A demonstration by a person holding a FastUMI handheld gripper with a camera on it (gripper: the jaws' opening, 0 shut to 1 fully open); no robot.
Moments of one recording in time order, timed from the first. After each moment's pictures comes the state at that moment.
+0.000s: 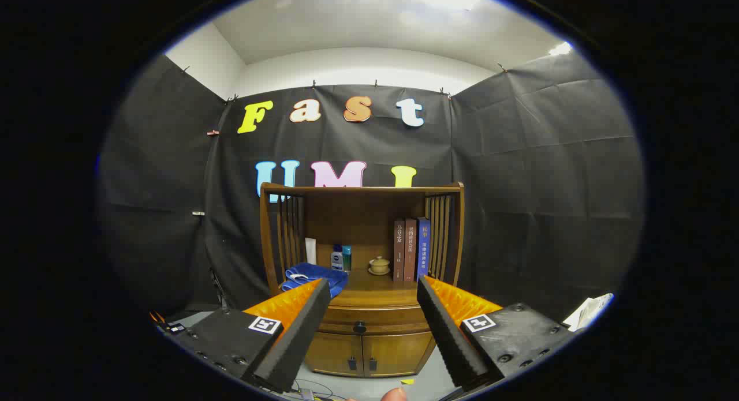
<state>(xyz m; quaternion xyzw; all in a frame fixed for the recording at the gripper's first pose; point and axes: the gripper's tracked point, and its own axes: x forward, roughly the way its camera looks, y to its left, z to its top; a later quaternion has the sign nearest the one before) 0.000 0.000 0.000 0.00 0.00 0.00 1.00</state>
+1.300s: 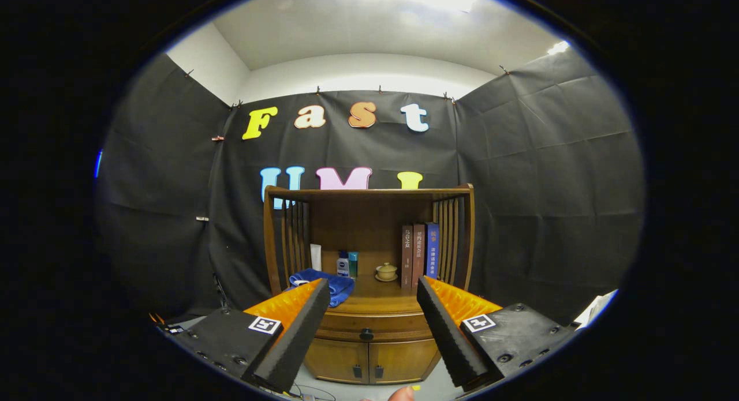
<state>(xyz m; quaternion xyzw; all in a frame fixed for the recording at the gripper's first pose) 0.028 0.016 -0.017 0.01 -0.03 0.02 1.00</state>
